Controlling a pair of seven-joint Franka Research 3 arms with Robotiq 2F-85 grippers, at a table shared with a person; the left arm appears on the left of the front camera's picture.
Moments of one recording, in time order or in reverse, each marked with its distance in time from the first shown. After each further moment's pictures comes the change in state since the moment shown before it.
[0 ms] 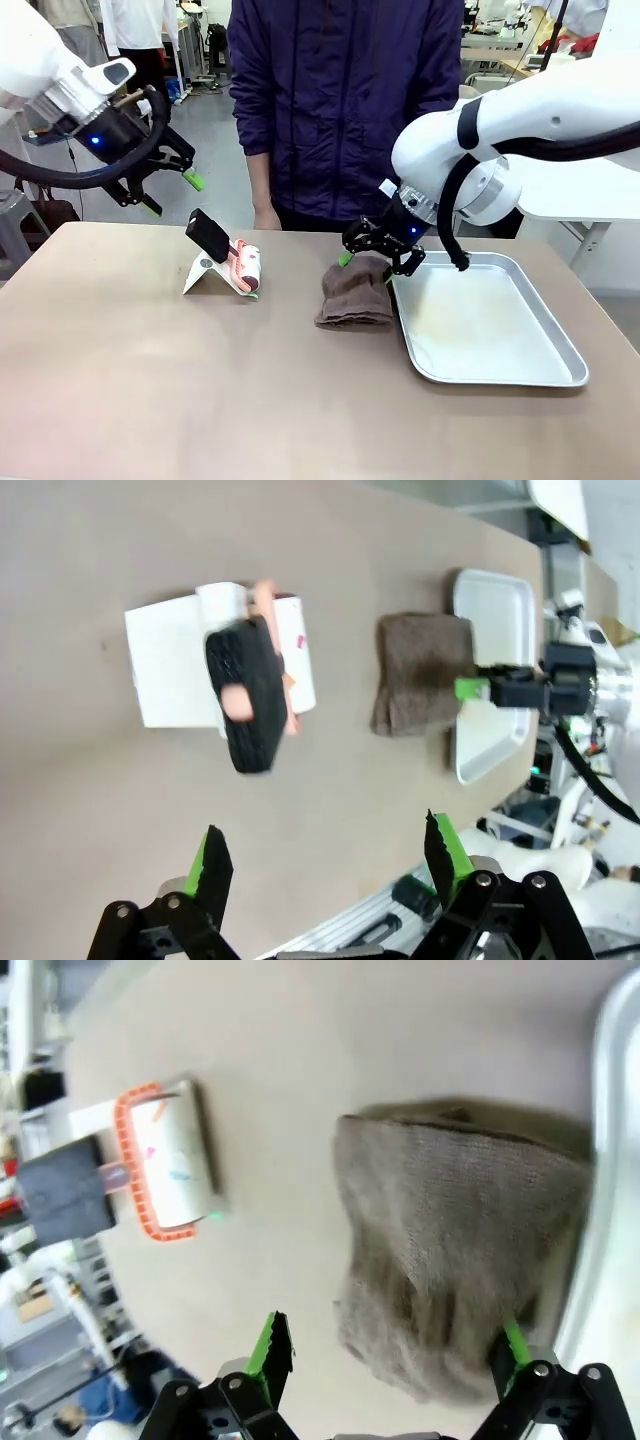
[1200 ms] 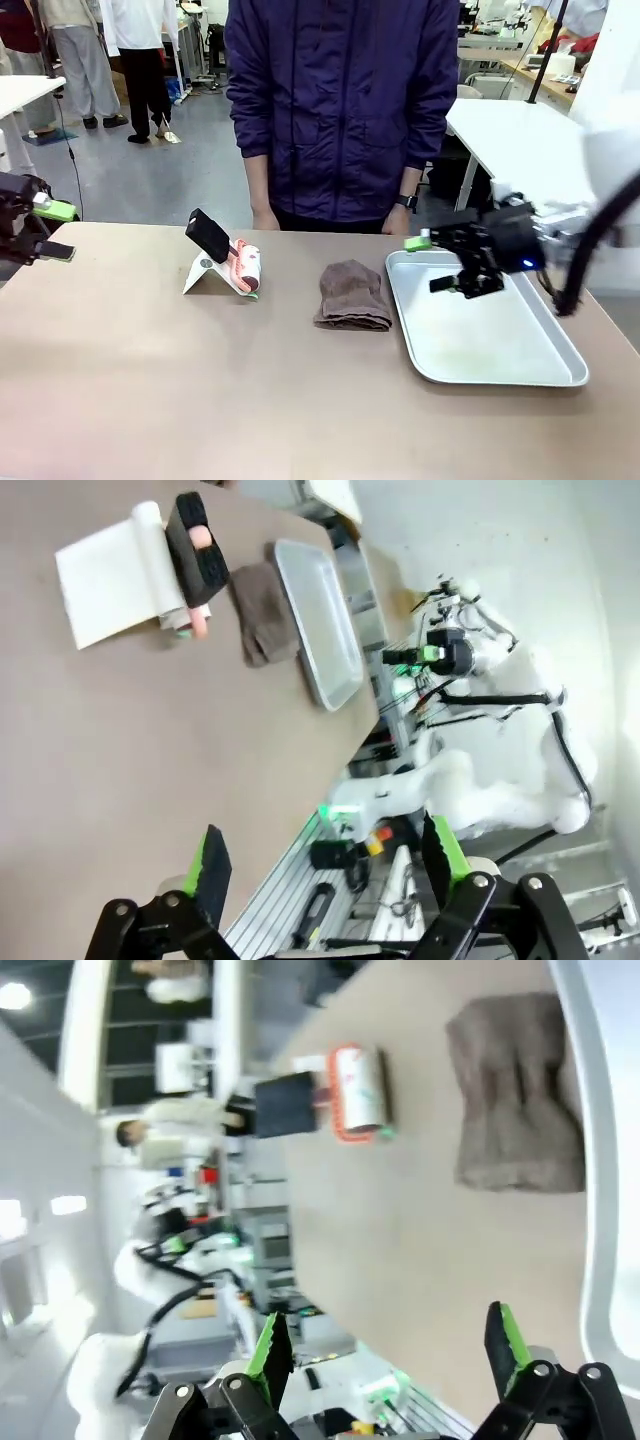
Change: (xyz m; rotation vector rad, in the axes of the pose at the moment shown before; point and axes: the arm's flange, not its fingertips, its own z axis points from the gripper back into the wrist) left arm -0.139 0.171 0.054 -0.591 -0.148 -0.128; right arm -0.154 -0.102 0.110 0.612 -0.257 -0.050
